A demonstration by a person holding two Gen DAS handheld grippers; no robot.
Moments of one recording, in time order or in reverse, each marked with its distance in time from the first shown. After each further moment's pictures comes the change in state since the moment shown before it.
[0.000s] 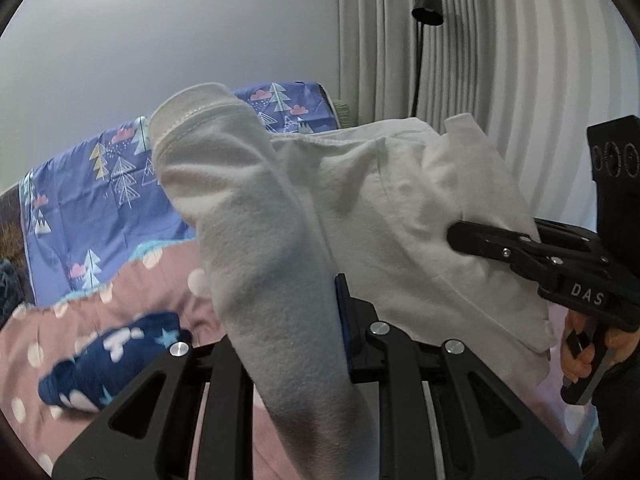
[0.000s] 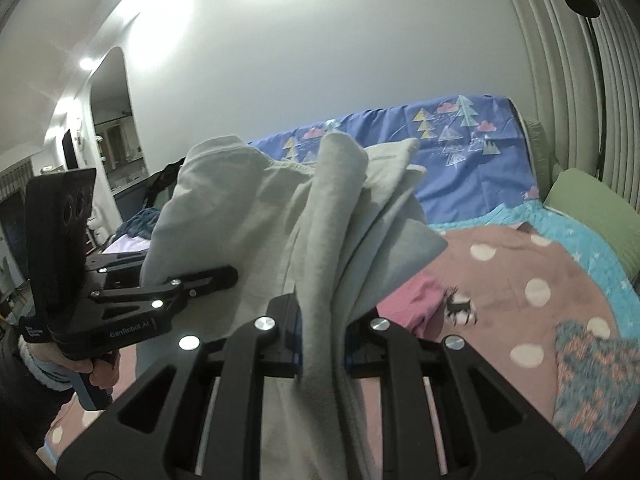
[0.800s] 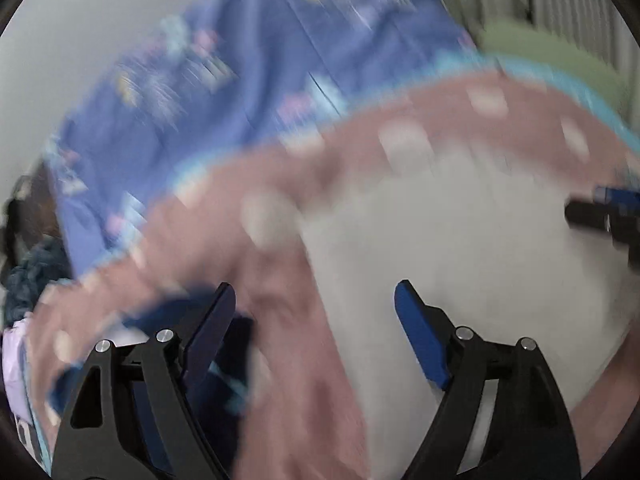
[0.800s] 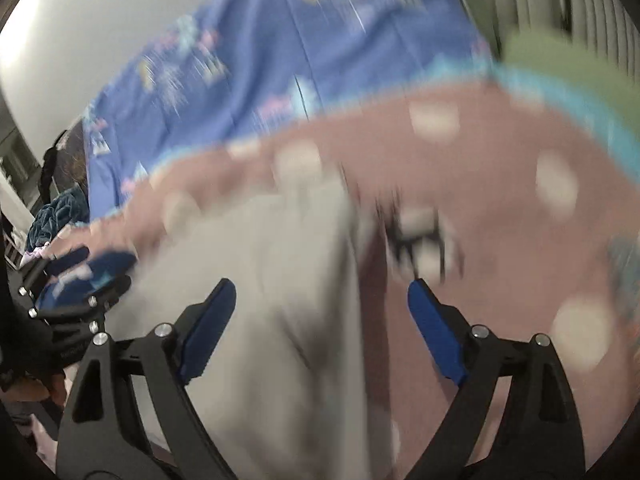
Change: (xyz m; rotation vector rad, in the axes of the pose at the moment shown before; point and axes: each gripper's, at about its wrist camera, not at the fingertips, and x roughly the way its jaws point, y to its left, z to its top) left arm 0.260 0.088 -0.080 0.056 0.379 0.335; right arm 0.253 -0.168 -0.107 0.300 0.371 -0.236
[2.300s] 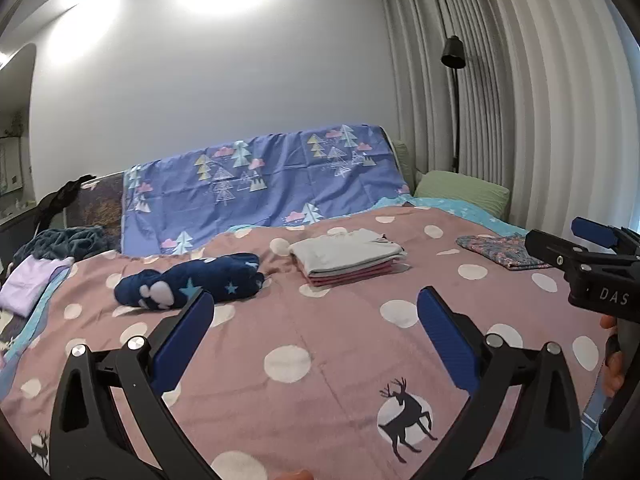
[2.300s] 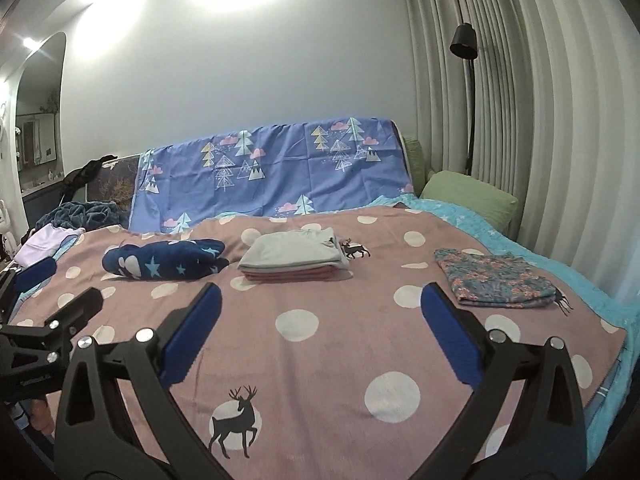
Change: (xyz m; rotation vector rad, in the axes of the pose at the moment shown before) left arm -0.425 -0.012 -0.300 -0.228 -0.568 -0.055; right arm -0.429 0.128 -0.296 -0.194 -0.536 -0.190
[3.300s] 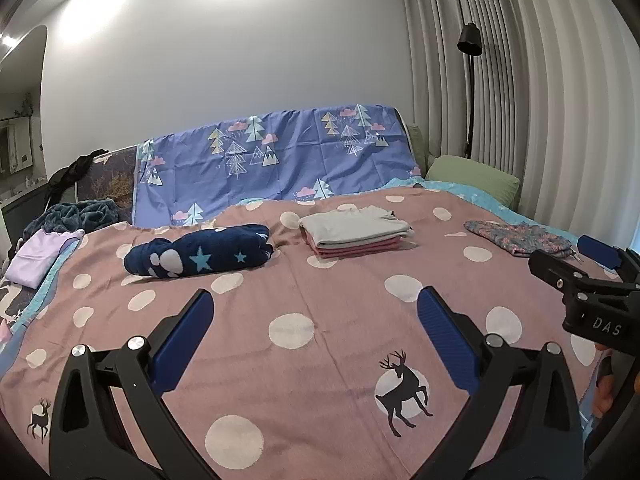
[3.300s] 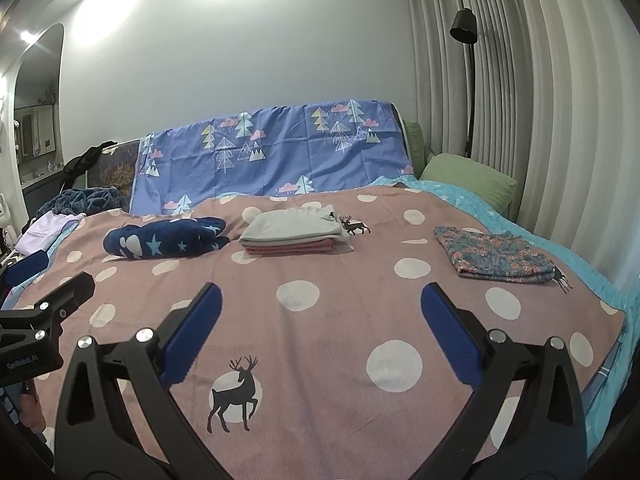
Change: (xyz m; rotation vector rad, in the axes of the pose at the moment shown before) left arm -0.007 -0.001 -0.014 -0.037 0.089 0.033; right arm -0.004 0.002 -0.025 0.000 0.059 -0.001
